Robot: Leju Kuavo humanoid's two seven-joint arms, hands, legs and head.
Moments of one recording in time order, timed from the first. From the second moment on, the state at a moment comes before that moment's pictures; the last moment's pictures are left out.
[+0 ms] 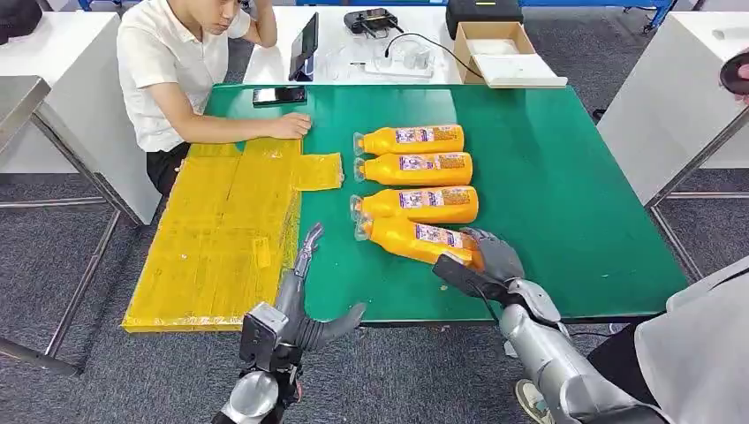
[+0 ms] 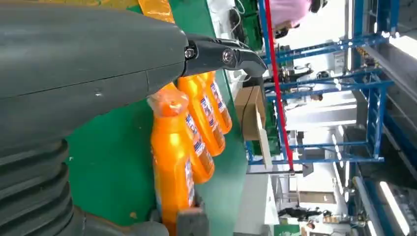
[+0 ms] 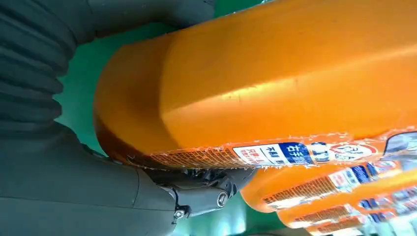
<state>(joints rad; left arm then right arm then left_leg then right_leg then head) -0.11 -0.20 -0.49 -1.29 -0.03 0.28 -0.51 -0.51 -0.09 0.17 -0.48 0.79 -0.13 -0.22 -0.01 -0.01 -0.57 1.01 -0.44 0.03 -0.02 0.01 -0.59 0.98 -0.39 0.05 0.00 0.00</state>
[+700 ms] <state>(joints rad) -0.04 -0.19 -0.43 -1.33 0.45 0.09 -0.33 -0.21 0.00 0.13 -0.89 0.35 -0.14 -0.49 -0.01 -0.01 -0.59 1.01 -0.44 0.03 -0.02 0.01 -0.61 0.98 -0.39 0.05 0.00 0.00</state>
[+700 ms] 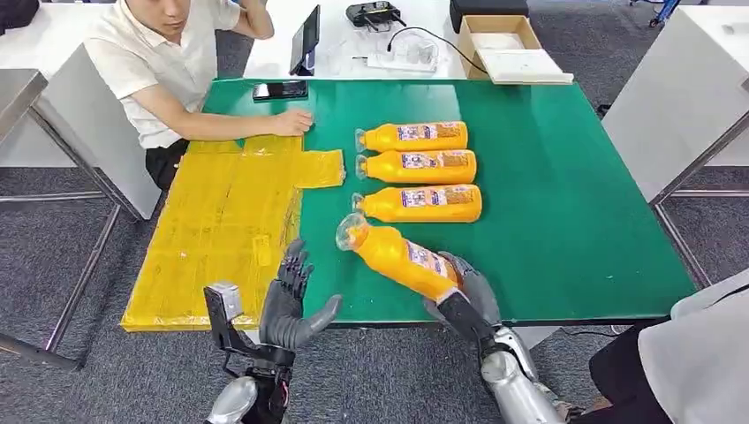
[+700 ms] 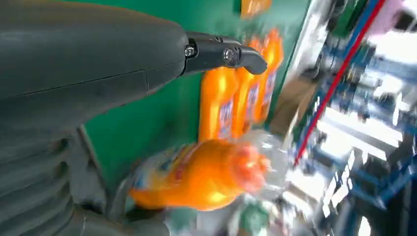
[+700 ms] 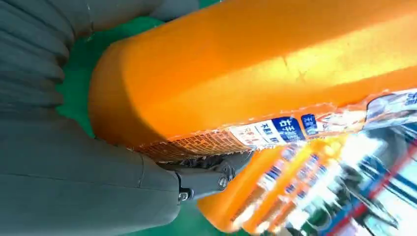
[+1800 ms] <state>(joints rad) -0.05 -0.18 -0.51 -1.39 0.35 -0.02 -0.42 -0.26 0.14 0.39 -0.80 0.35 -0.10 -0.58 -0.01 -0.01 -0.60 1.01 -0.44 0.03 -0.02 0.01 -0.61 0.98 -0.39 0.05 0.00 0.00</state>
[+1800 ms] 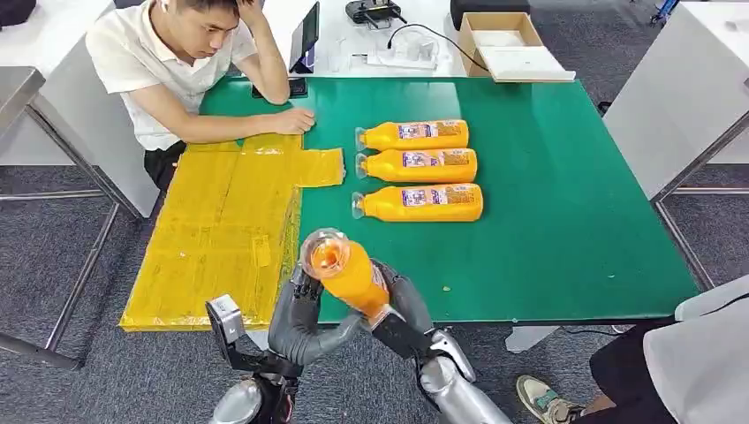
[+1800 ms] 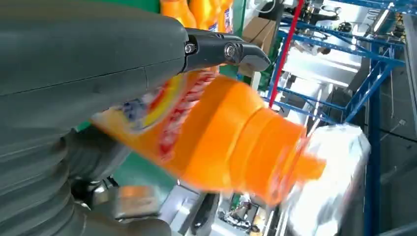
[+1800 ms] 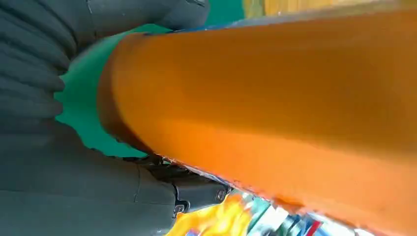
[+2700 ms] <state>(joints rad) -0.09 -0.19 -0.54 -1.35 0.17 0.11 -0.46 -0.25 0.17 0.52 -0.76 0.35 -0.17 -0.56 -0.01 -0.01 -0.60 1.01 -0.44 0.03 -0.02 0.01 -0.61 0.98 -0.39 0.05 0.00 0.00</state>
